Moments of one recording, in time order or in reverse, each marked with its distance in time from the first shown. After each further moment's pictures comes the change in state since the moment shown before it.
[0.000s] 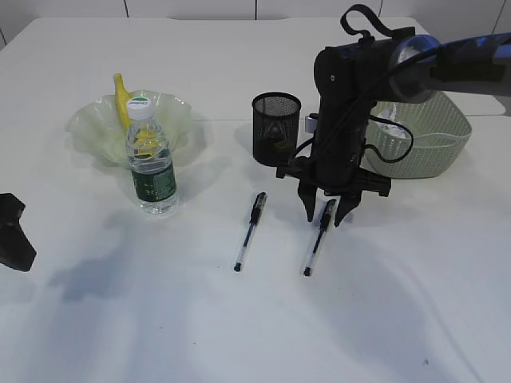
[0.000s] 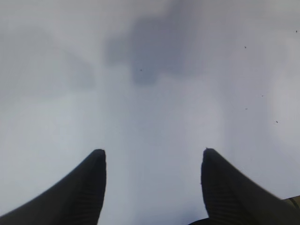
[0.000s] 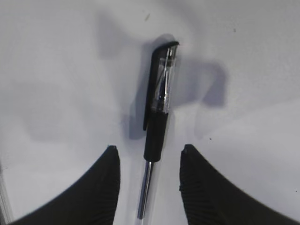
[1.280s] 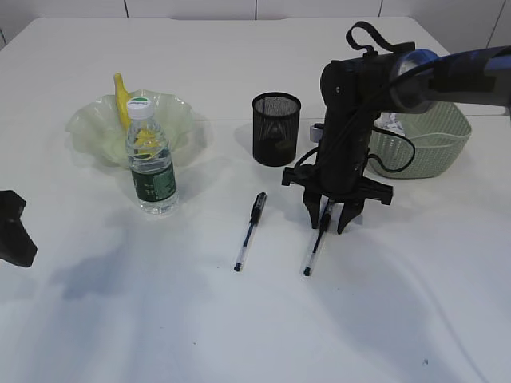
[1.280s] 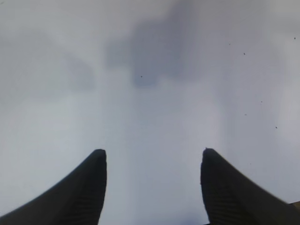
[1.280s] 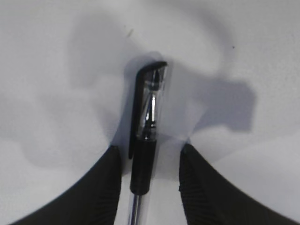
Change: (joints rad) left arm 0.000 0.000 0.000 0.000 -0.017 0.000; right arm -0.028 0.046 -0.006 0.027 -0.023 -0.032
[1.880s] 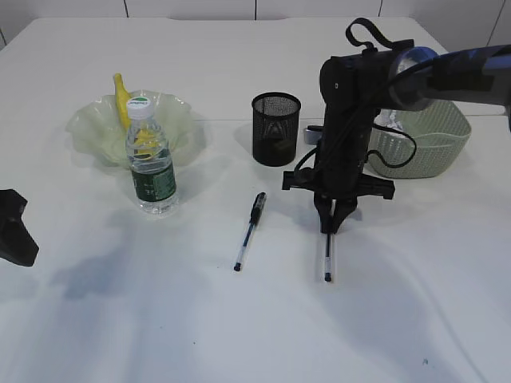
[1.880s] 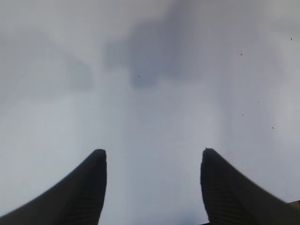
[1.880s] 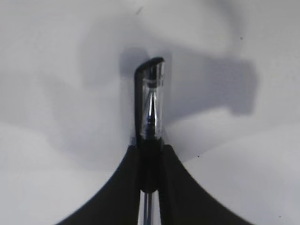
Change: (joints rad) left arm 0.000 0.000 0.000 -0.010 0.000 0.000; right arm 0.000 0.006 -0.026 0.007 0.064 -0.127
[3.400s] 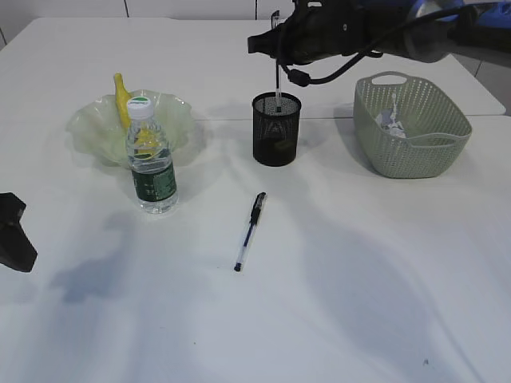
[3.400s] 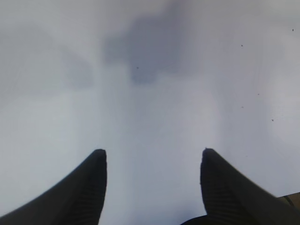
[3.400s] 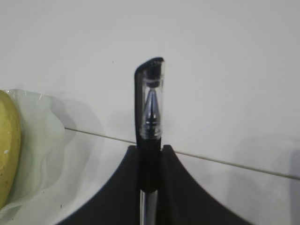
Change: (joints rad) left arm 0.000 0.000 0.000 -0.004 0.025 0.000; right arm 0.000 -0.063 -0.174 -0.136 -0.872 -0.327
